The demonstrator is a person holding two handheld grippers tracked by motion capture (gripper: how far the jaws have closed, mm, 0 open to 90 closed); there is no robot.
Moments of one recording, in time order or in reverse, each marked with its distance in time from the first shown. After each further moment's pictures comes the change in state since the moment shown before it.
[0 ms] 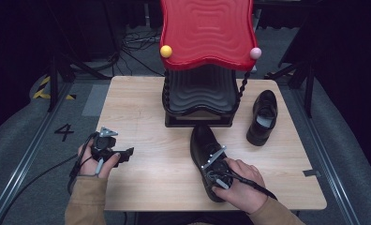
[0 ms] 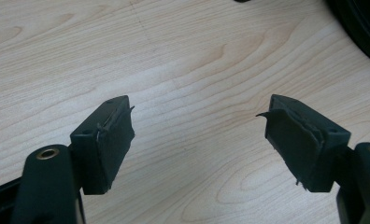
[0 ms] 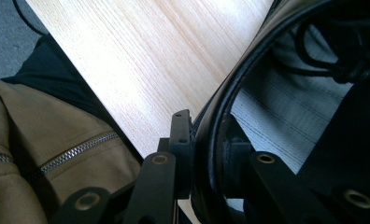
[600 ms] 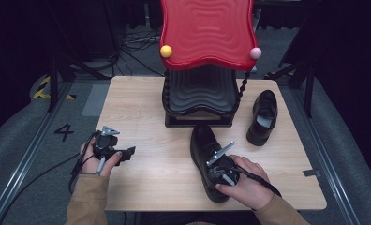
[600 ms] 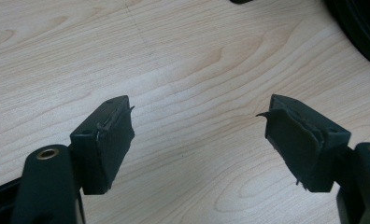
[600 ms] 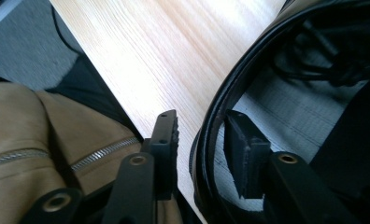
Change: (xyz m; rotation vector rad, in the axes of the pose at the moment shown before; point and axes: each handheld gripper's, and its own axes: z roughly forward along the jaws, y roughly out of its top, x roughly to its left) left arm 0.000 0.004 0.005 0.003 -0.016 0.000; right arm -0.012 -0.005 -0.011 -0.072 0.109 0.032
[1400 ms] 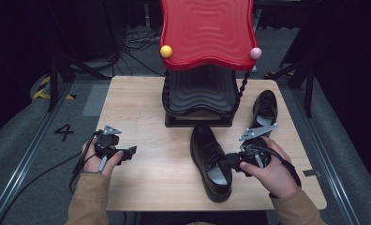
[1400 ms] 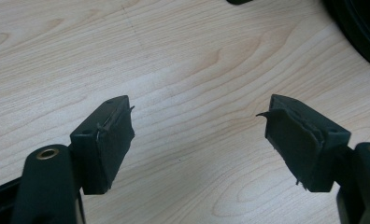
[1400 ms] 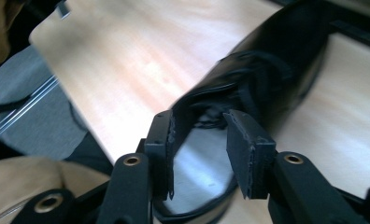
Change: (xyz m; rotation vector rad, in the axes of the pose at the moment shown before) left arm -0.002 0.002 0.002 0.001 0.002 0.007; right arm -0.043 -0.016 -0.066 -0.333 -0.001 0.103
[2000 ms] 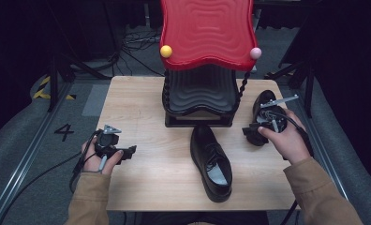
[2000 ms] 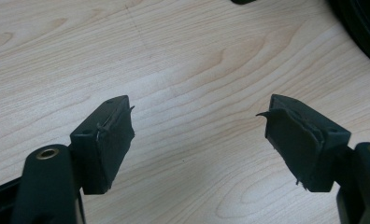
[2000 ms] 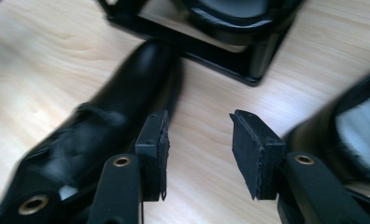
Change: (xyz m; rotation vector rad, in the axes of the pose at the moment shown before) left arm 0.001 0.001 0.001 0.006 0.005 0.001; right arm -0.107 0.029 -0.021 -0.025 -0.215 0.152
